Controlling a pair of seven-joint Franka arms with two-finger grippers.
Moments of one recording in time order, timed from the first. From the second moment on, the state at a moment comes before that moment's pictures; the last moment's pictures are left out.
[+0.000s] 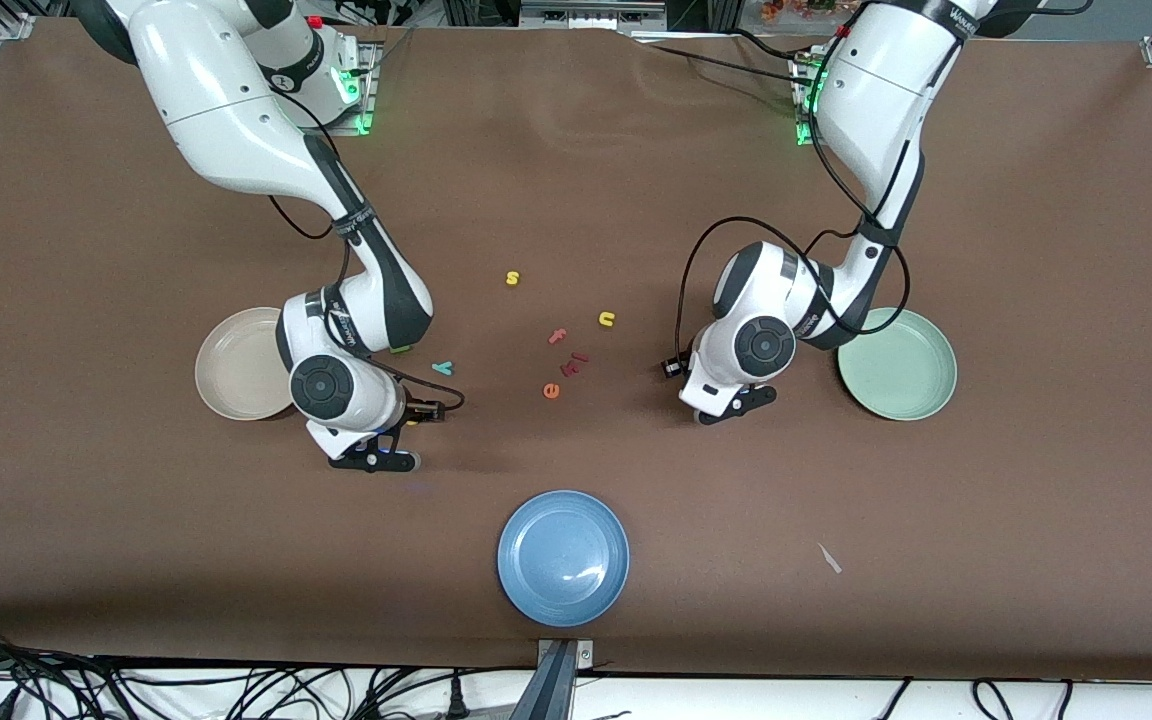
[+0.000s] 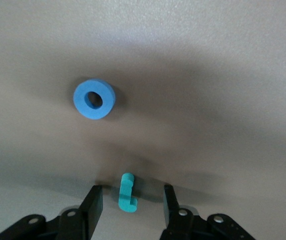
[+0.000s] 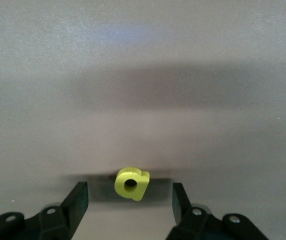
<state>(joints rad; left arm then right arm) -0.45 0.72 -0.04 -1.69 -0.24 2.18 -0.70 0.34 0.83 0.03 -1.47 0.03 2.16 0.39</state>
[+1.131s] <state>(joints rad) -0.13 0.42 -0.02 -1.67 -0.07 1.63 -0.26 0.34 0.81 0.02 -1.43 0.03 2.13 0.41</state>
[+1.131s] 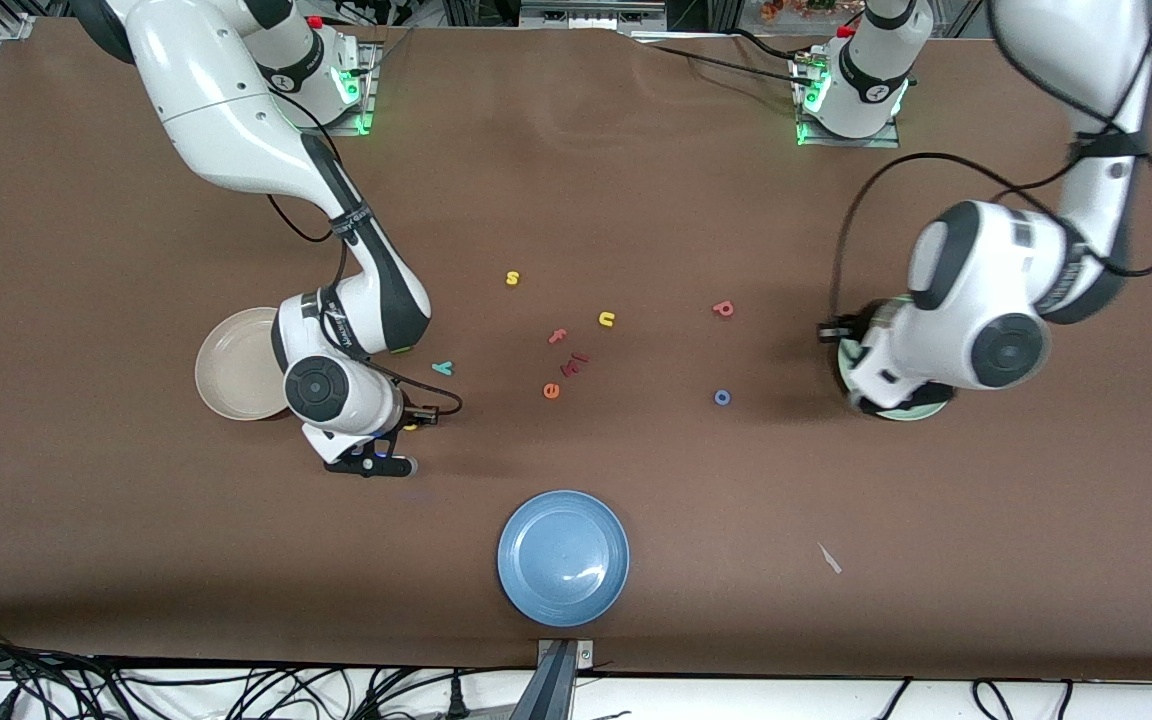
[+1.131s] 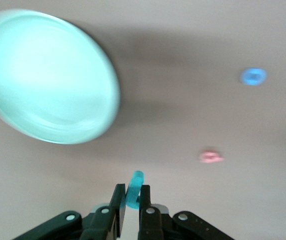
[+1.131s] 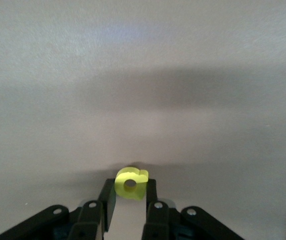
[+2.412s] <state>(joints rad) 0.03 0.54 -0.22 -1.68 -0.03 1.82 -0.34 0.33 0.31 -0.25 -2.09 0.03 2.27 -0.09</state>
